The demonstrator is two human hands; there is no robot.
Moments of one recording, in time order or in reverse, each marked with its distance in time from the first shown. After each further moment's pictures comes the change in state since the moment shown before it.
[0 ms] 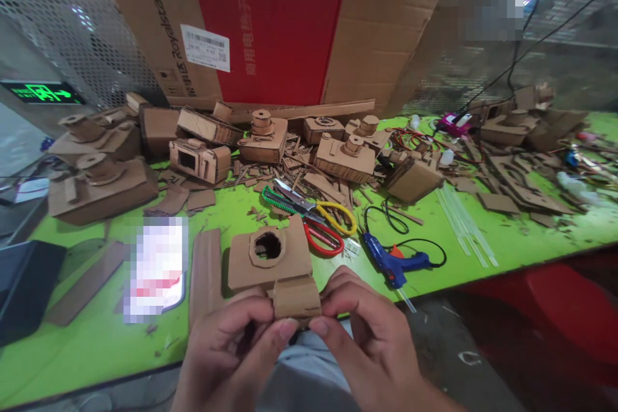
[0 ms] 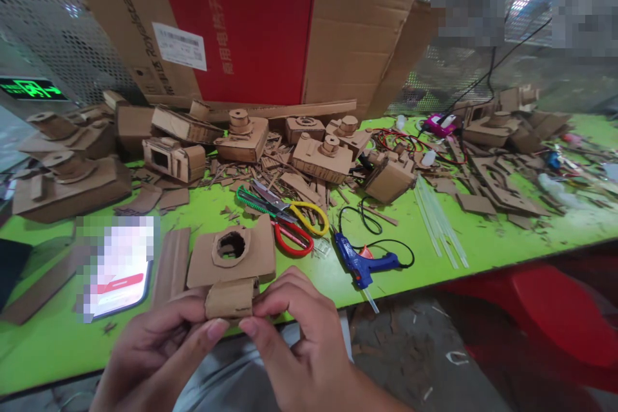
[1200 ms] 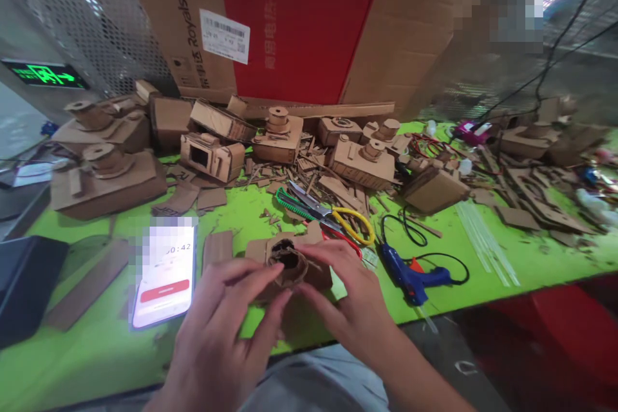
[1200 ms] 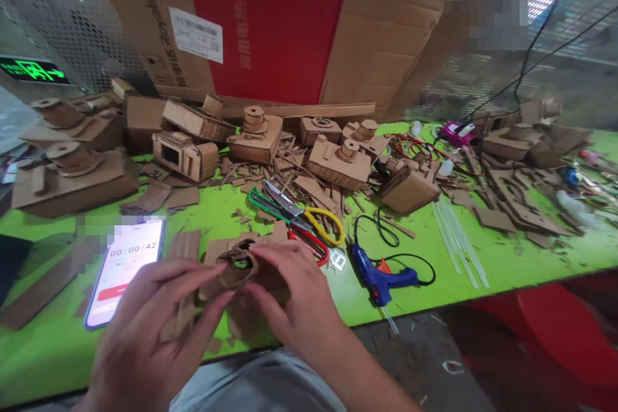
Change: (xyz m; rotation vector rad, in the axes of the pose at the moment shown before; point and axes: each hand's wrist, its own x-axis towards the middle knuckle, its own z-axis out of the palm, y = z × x) left_hand 0.026 -0.033 -0.042 0.739 0.156 0.614; right_hand 0.046 0.042 0.012 -0.466 -0.234 -0.136
